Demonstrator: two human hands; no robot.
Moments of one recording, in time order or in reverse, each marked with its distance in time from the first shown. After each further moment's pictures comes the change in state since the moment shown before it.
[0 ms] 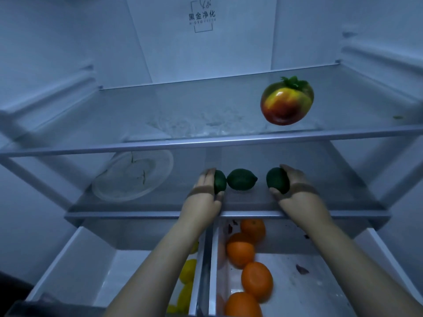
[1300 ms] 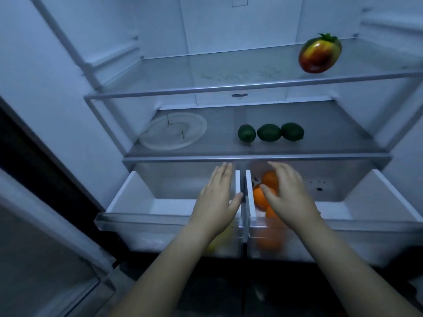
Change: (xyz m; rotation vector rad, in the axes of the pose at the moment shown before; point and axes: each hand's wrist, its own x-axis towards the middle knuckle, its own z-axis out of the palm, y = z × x) left_hand -0.172 -0.039 -0.034 0.113 -0.005 0.145; right_hand -0.157 -0.069 0.060 -0.054 0.060 -0.219
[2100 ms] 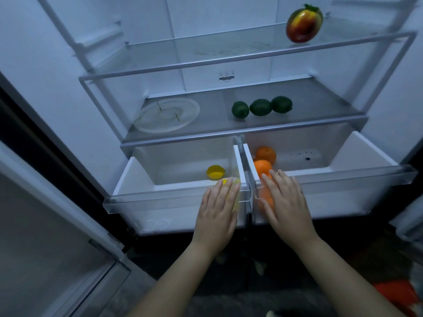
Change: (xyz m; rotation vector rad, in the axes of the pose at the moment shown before) left_hand -0.097 -0.059 0.062 0.336 0.196 0.346; right_hand -0.117 -0.006 0.053 -0.450 0.110 -0.108
